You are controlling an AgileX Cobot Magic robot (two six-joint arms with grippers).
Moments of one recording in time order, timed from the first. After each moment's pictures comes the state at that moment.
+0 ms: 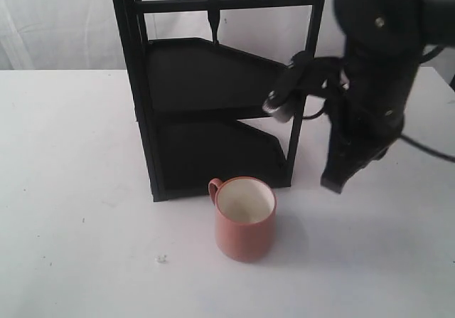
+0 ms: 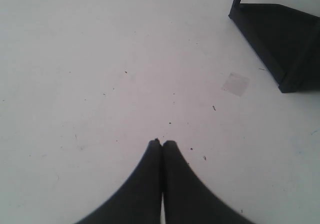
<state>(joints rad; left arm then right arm) 0.05 0.00 0.03 -0.07 0.43 -0.05 0.58 1.56 -1.26 -0.31 1.21 -0.26</state>
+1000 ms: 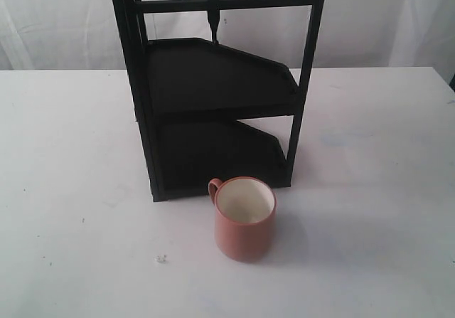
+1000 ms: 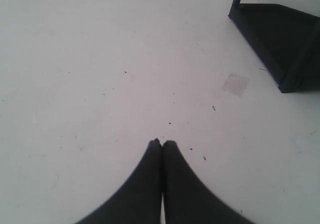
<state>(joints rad) 0.05 0.00 0.03 -0.07 0.43 -0.05 0.03 0.17 -0.71 -0.18 1.00 0.53</state>
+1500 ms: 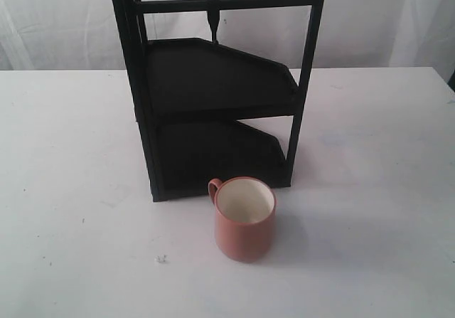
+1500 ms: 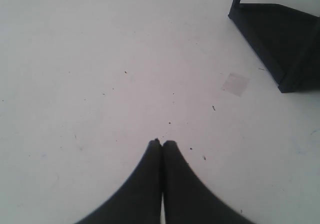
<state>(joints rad) 0.05 0.00 0.03 -0.07 0.43 -0.05 0.03 0.00 -0.71 -0.18 1.03 0.53</state>
